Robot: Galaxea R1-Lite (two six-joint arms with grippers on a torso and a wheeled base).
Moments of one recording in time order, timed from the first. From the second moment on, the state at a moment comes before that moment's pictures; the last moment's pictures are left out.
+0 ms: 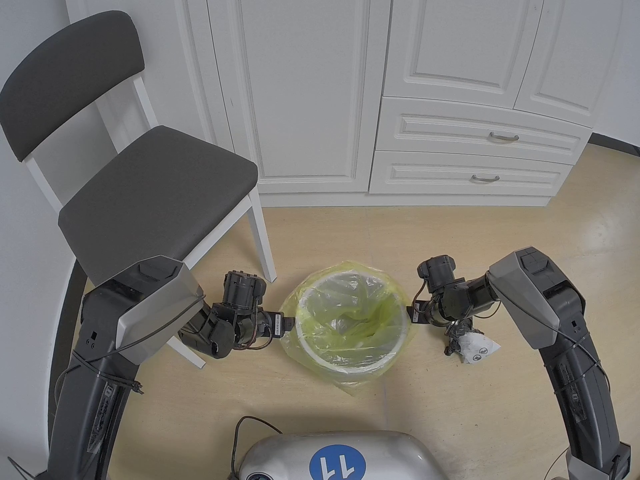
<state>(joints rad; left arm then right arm) -0.36 2.66 -1.40 -0.60 0.01 -0.19 0.27 2.77 -1.81 -0.07 -0.26 0.35</state>
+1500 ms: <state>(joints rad) -0.34 2.48 -1.25 -0.53 -0.06 -0.13 0.24 2.64 -1.75 0.26 -0.04 0.24</state>
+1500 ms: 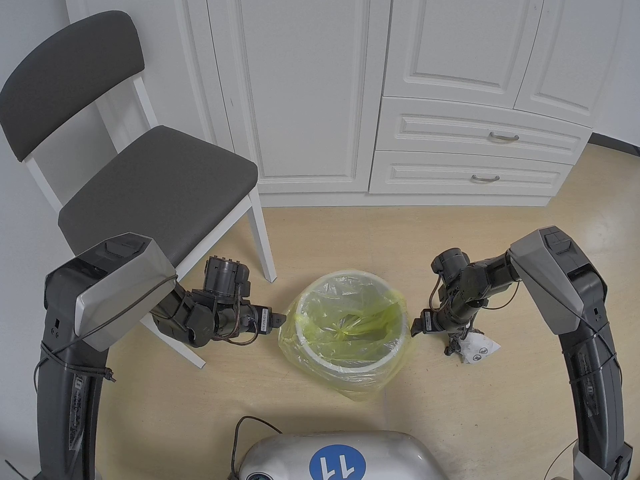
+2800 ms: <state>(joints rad) -0.31 2.54 -1.12 -0.99 -0.17 -0.13 0.23 2.99 -2.00 -0.22 -0.17 0.37</state>
